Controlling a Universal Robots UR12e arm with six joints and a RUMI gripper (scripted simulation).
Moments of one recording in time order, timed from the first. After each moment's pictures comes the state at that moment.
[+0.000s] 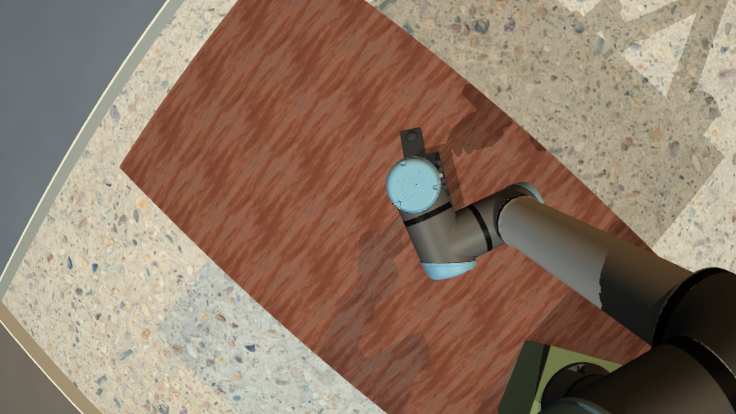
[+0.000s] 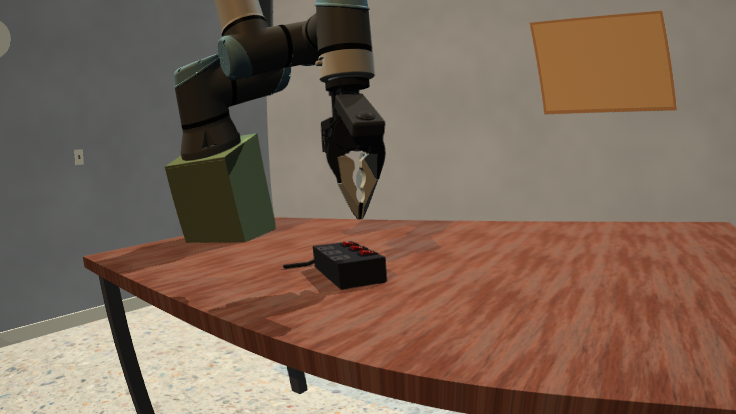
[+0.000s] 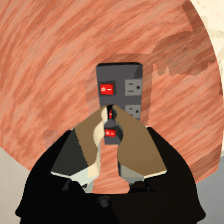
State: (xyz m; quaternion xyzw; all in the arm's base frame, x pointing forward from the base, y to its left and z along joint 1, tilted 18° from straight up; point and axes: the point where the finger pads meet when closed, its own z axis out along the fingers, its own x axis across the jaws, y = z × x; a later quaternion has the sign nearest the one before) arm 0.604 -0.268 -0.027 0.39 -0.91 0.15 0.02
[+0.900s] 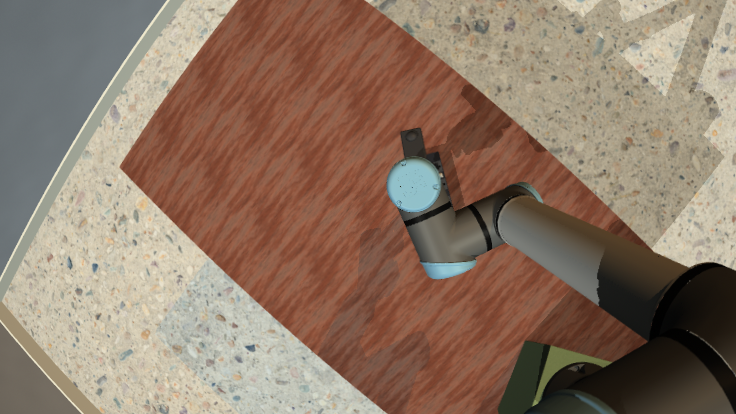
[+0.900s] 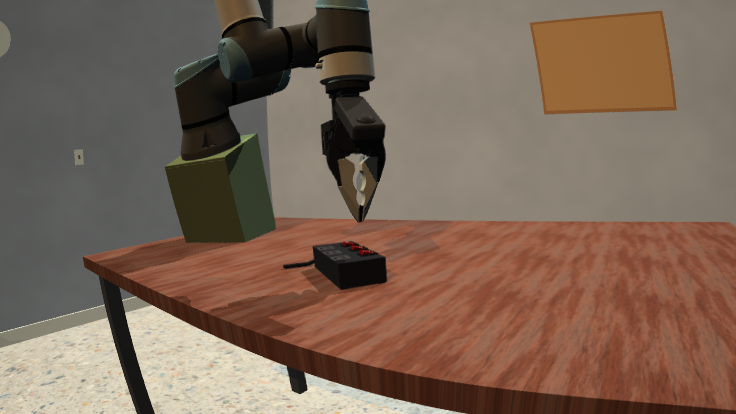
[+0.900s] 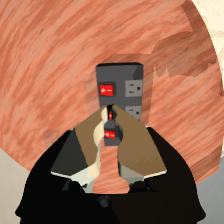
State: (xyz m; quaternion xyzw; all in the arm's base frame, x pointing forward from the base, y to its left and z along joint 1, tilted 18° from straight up) arm 0.605 -0.269 -0.032 0.39 -0.91 0.15 0.02
